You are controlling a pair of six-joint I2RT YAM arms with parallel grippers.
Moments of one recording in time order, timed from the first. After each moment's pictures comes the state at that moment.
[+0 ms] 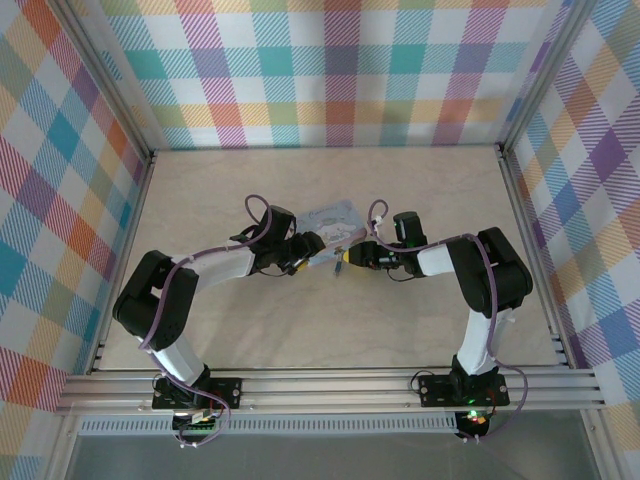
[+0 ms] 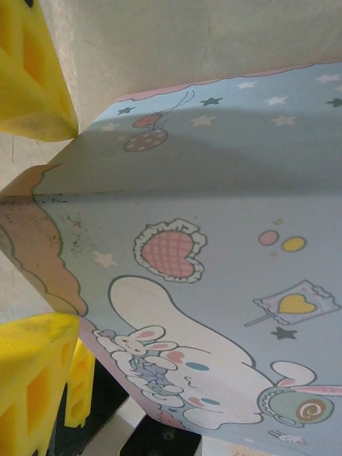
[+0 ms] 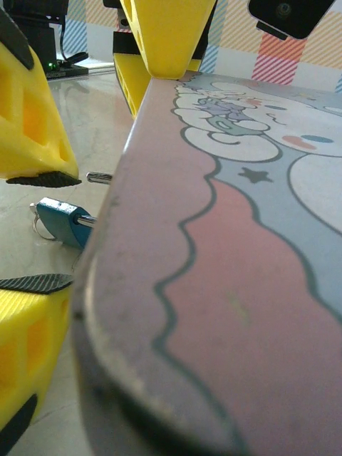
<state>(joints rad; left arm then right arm) -0.54 1.68 0.94 -0.11 0.32 -1.08 0.35 1.87 0.76 0.37 -0.85 0.49</state>
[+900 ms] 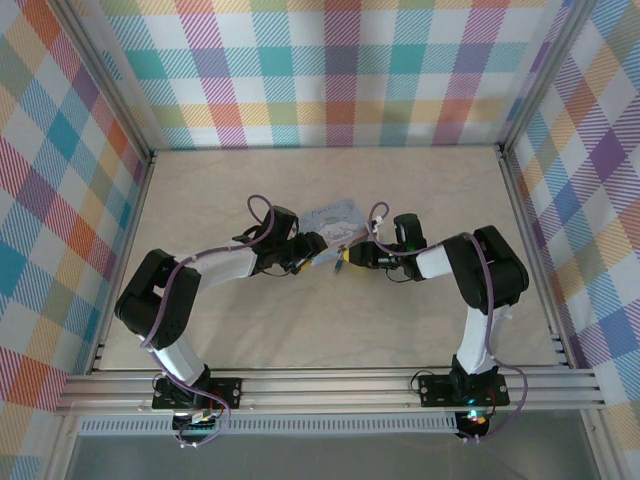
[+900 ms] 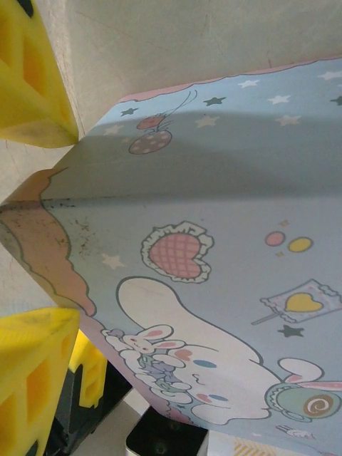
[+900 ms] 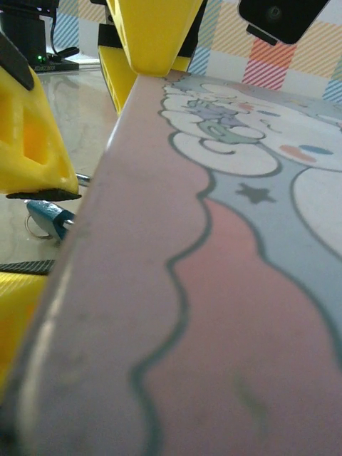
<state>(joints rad) -0.56 1.69 0.94 -0.08 0.32 -1.09 0.36 1.90 0.73 0.51 -0.83 0.52</state>
